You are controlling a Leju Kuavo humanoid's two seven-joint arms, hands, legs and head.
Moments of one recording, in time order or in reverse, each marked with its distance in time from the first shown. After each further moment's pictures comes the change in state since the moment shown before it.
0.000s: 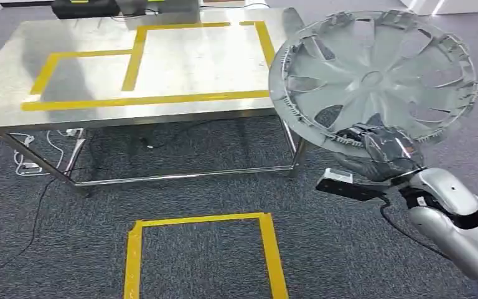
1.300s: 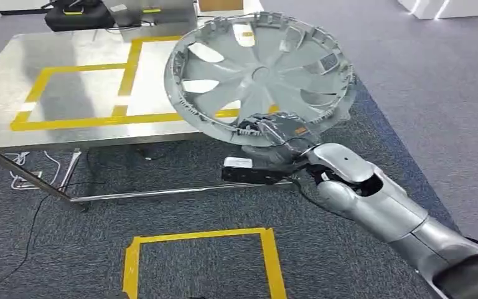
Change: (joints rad) left arm -0.034 -0.010 -0.005 0.001 -0.079 -0.023 0.002; right arm -0.310 0.323 0.292 0.274 -0.002 0.092 0.037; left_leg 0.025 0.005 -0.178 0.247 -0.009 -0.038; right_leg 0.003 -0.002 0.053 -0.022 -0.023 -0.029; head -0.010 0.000
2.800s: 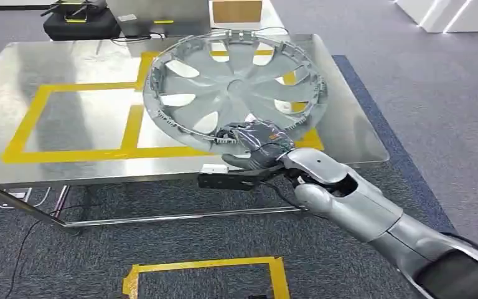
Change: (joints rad) left arm 0.005 -0.005 -0.007 0.003 -0.019 0.003 0.000; right arm -0.026 0.067 0.077 0.087 -0.025 0.009 0.016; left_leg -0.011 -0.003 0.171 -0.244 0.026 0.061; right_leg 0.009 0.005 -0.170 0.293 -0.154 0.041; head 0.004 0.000
